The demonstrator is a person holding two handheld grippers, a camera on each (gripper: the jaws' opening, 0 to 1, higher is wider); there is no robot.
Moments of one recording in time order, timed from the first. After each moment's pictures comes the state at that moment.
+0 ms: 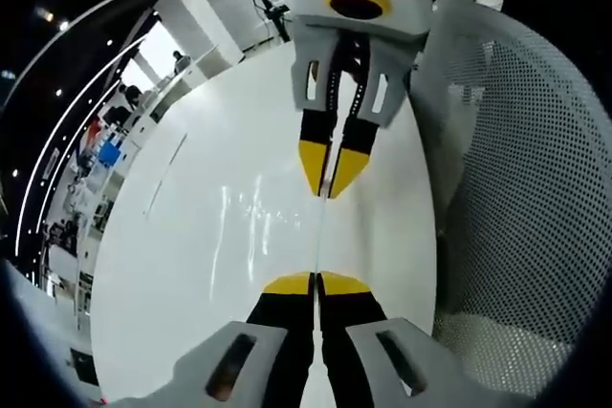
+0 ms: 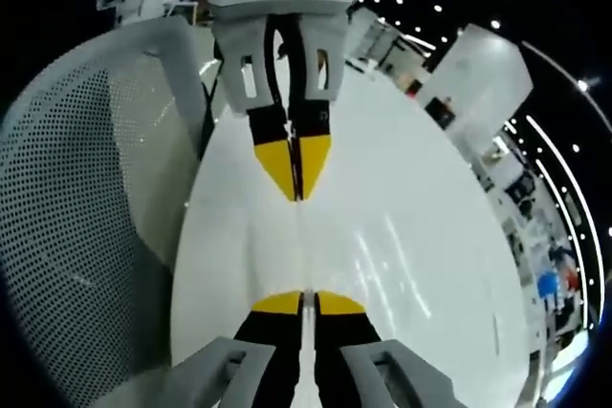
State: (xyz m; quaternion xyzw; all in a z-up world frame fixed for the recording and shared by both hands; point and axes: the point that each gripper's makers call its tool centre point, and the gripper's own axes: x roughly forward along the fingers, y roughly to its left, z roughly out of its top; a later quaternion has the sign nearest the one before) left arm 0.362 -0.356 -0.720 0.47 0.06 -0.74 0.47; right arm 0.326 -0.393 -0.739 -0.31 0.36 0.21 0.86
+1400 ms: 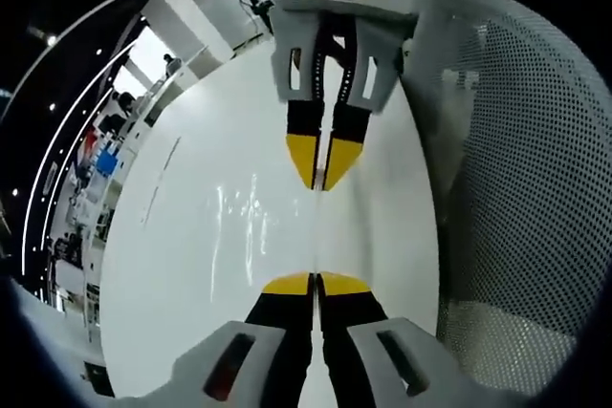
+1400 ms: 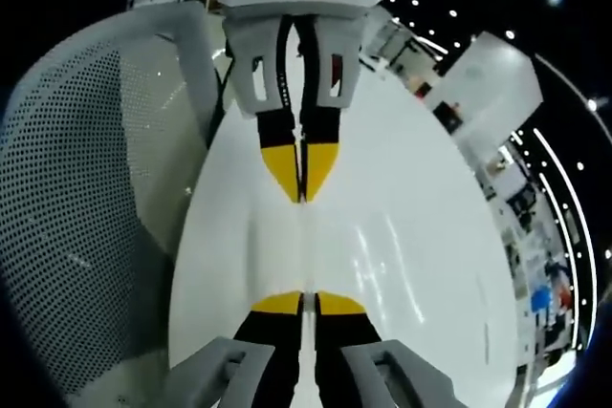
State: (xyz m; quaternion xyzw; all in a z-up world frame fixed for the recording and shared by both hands) left arm 0.356 -0.359 -0.729 0.50 0.04 -0.74 0.45; right arm 0.324 -0.390 -0.740 -0.34 0.36 0.22 0.84
